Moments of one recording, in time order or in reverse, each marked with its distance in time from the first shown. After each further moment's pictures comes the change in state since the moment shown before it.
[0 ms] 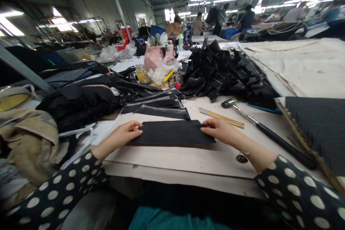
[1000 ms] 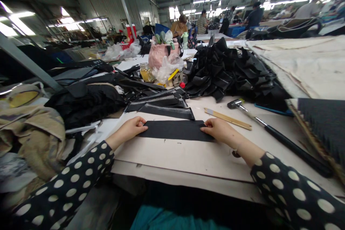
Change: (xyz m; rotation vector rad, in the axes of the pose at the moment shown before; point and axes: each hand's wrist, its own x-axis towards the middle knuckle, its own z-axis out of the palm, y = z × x) left_hand 0.033 -0.027 0.003 0.152 0.094 -0.007; right_hand 0.031 0.006 0.012 -0.378 0.101 0.071
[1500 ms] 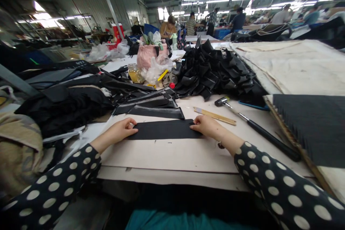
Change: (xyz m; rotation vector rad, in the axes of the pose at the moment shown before) left_hand 0.002 0.008 -0.007 0.105 -0.102 -0.003; right_hand 0.002 -0.005 -0.006 0.012 -0.038 0.051
